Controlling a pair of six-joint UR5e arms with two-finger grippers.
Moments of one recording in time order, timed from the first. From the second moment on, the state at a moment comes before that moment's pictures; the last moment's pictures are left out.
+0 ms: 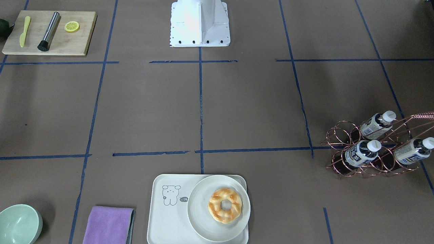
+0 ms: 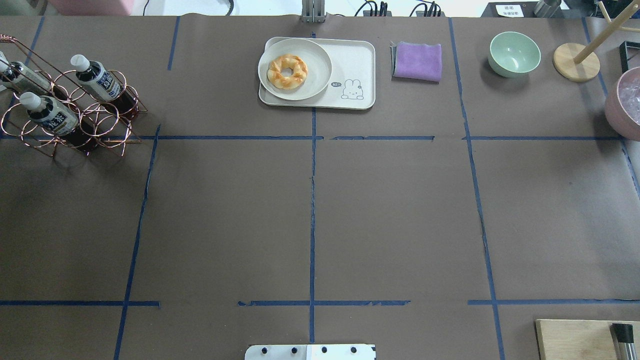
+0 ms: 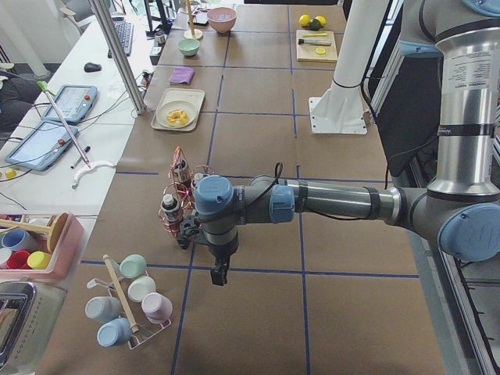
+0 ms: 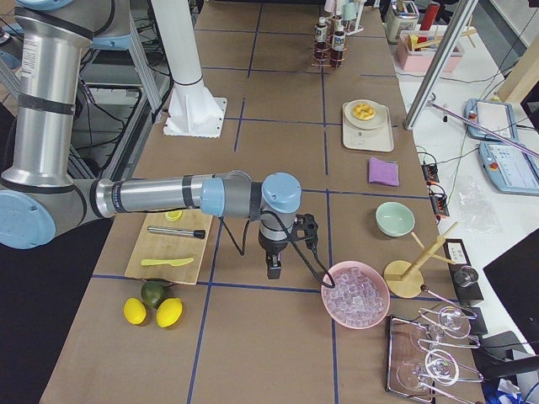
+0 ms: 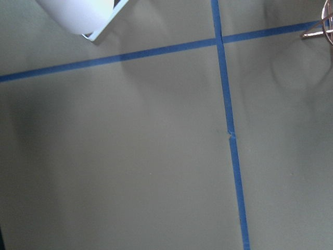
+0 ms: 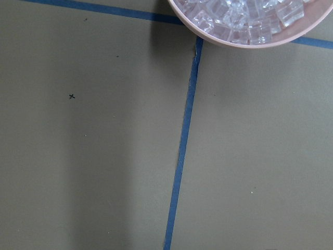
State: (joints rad) left arm -1.60 -1.53 -1.71 -1.47 -2.23 0.23; right arm 1.52 -1.77 1.89 -1.74 2.31 -0.14
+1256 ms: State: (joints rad) left arm -1.30 -1.48 -1.84 -2.30 -2.15 -0.74; right arm 1.52 -1.77 1.89 -1.74 2.31 -0.14
